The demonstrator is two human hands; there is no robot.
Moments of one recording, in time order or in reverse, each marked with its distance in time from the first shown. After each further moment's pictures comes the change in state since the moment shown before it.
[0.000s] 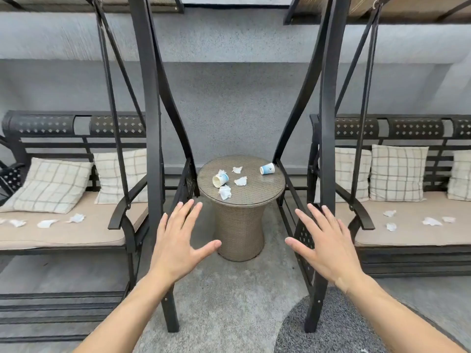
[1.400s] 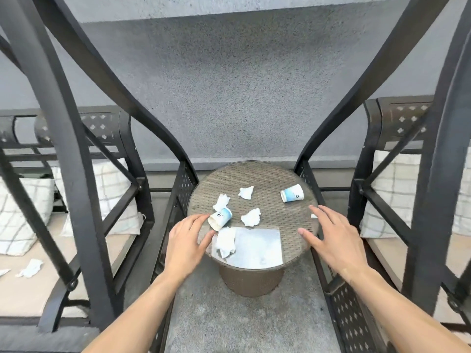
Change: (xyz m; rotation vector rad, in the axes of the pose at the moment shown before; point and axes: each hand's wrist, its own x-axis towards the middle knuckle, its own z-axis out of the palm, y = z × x) left_hand 0.398 -0.152 0.271 0.007 -0.119 -0.124; right_hand 0.468 0.102 0.211 0.104 -0.078 0.051
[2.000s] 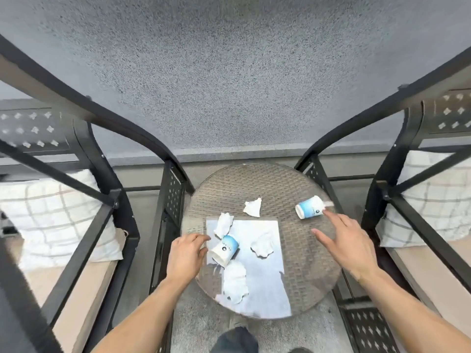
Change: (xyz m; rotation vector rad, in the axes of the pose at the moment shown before) left_hand 0.149 -0.130 0.117 0.102 -0.389 -0.055; right_hand 0.165 -0.004 0.098 -0.050 -0.162 0.203
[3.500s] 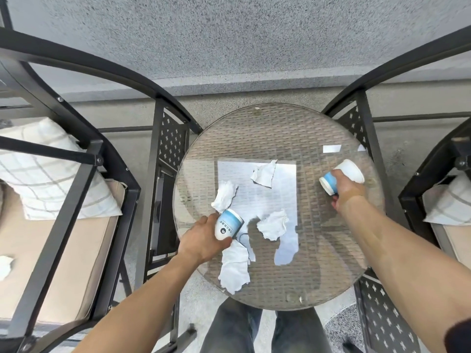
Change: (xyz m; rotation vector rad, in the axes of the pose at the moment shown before) left_hand 0.059 0.012 0.092 -0.068 -0.481 -0.312; right_hand 0.182 0.016 0.170 1.186 -0.141 1.284
